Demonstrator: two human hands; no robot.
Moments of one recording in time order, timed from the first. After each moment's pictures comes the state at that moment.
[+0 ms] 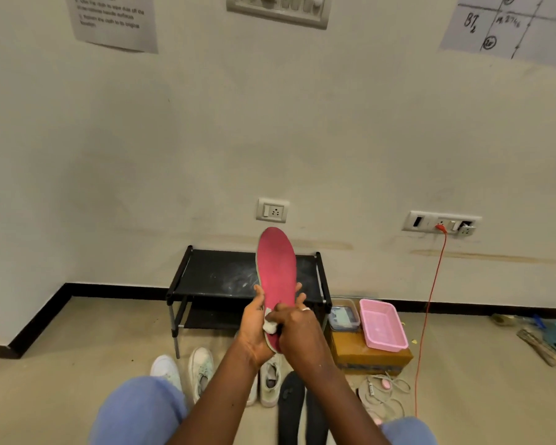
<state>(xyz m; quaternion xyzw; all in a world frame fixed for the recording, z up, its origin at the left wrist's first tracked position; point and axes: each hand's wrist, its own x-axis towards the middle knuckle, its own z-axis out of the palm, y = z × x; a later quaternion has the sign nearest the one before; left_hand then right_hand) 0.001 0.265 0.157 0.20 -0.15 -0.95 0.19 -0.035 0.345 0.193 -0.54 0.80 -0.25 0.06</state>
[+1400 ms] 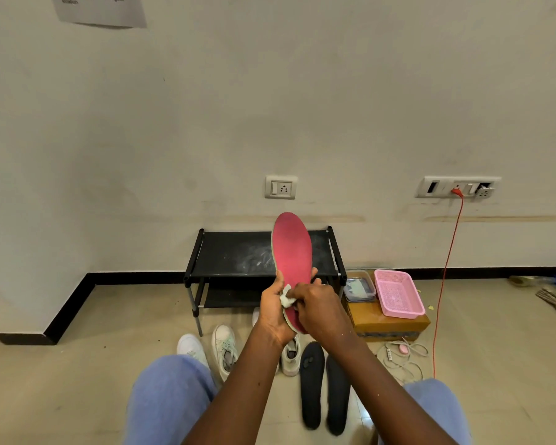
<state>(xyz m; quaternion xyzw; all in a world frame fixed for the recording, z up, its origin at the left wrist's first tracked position) 0.005 0.264 0.131 0.22 -0.17 -0.94 0.19 -0.037 0.346 0.186 -0.53 0.80 -0.27 0.05</state>
